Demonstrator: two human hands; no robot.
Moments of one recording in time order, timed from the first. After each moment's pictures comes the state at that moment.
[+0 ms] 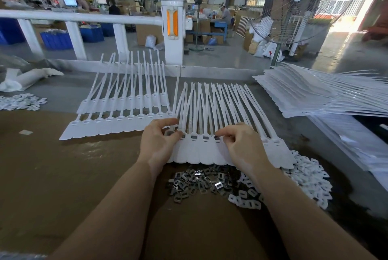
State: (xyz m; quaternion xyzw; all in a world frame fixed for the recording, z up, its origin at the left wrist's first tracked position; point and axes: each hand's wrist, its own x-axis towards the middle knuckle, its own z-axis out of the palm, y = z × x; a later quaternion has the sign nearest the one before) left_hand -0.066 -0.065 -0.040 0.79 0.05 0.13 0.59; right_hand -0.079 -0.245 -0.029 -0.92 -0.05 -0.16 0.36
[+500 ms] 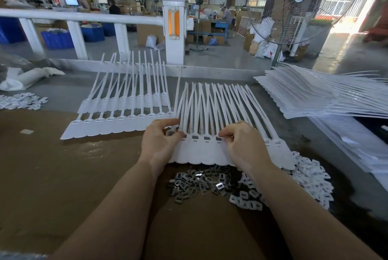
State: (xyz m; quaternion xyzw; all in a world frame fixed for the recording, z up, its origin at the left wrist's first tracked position) left_hand -0.067 -0.065 -0.038 0.81 0.05 0.12 0.58; right_hand -0.081 -0.242 -0.019 -0.95 -0.05 -0.16 0.27
